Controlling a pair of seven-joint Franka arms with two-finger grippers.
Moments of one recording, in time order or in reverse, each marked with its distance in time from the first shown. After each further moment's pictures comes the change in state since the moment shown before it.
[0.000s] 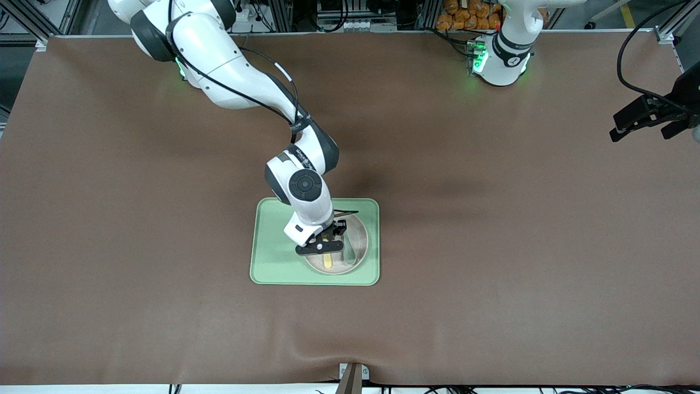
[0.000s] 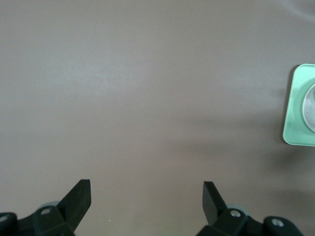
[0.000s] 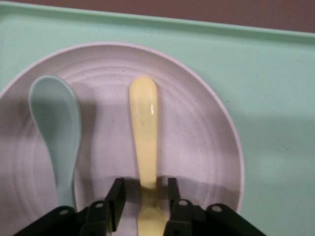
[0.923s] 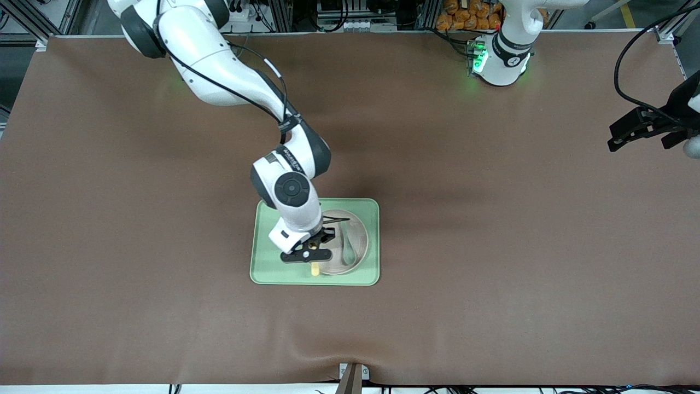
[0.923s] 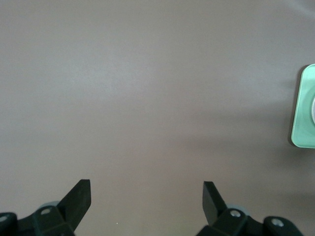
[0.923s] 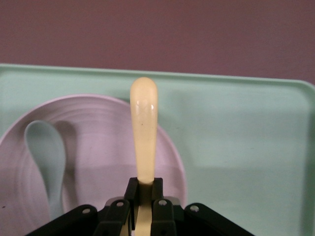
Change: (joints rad) left arm -0.063 0.062 0.043 0.088 0.030 -0.031 0.000; right arm -0.061 -0.056 -0.013 0.056 -0.002 -0.129 0.001
